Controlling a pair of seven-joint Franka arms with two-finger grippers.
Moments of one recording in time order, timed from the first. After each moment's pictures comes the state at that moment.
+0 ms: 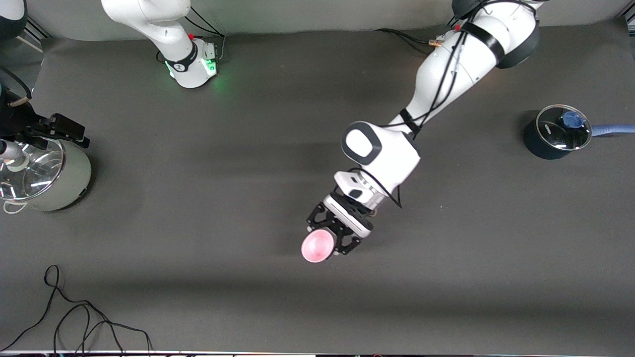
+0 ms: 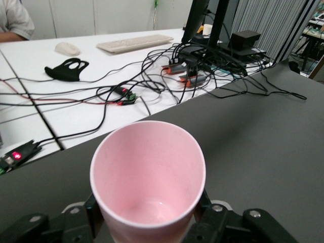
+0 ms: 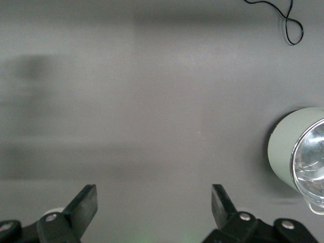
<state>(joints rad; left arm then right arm) -0.30 0.90 -0.65 -1.38 -0.95 3.36 1.23 0.06 -0.02 -0.08 -1.60 0.00 1.55 -0.01</state>
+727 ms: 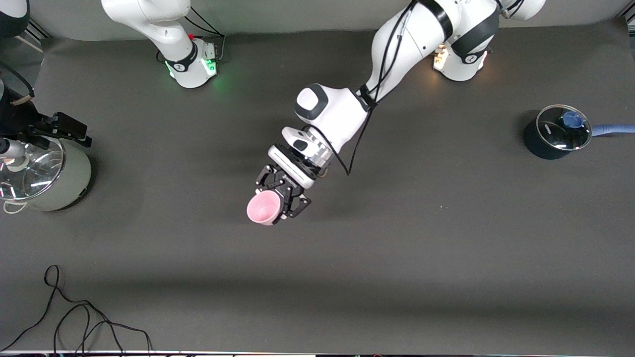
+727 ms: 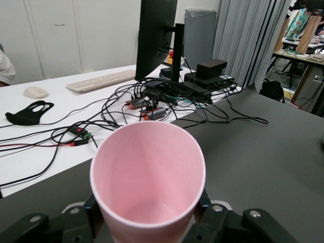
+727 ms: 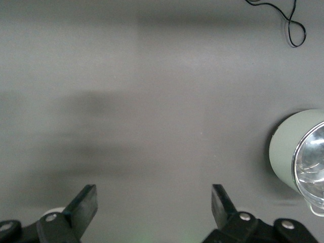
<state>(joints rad) -0.63 0.90 -0.49 -1.26 -0.95 3.47 1.12 0.07 -0.02 -0.07 -1.60 0.00 1.55 -0.01</state>
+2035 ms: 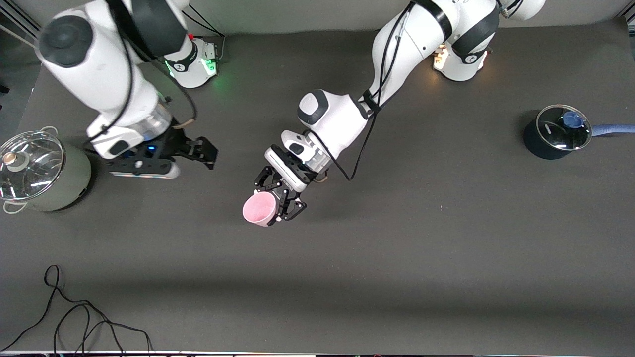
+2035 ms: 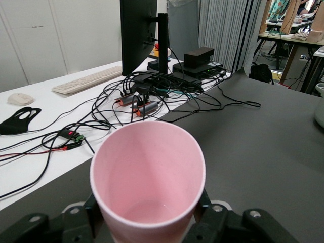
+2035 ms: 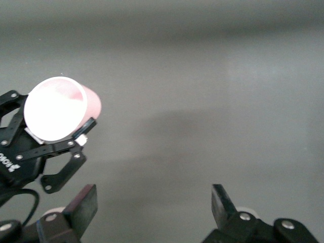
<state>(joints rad) -0.64 0.90 -0.42 -1.25 -0.89 3.37 1.12 0.46 0.16 -0.04 -1.56 0.00 1.80 0.53</state>
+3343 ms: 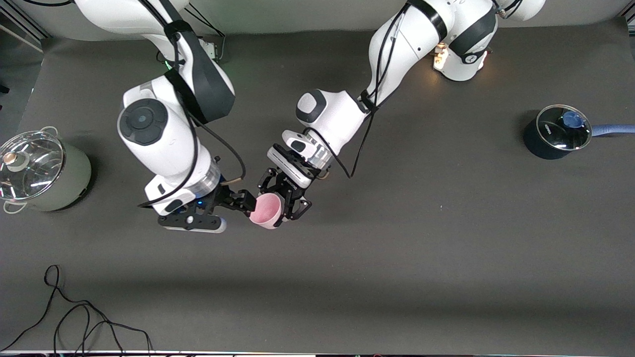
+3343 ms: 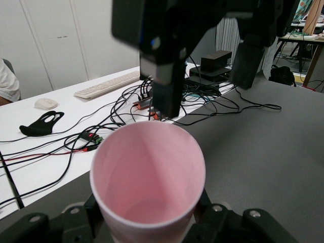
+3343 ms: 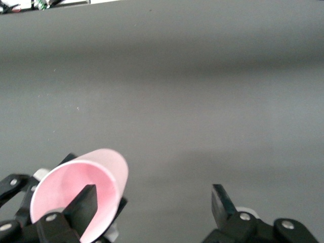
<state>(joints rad) -0.66 0.91 -0.41 -1.26 -0.89 3.49 1.12 0.50 0.47 -0.04 -1.33 0.00 1.92 0.55</state>
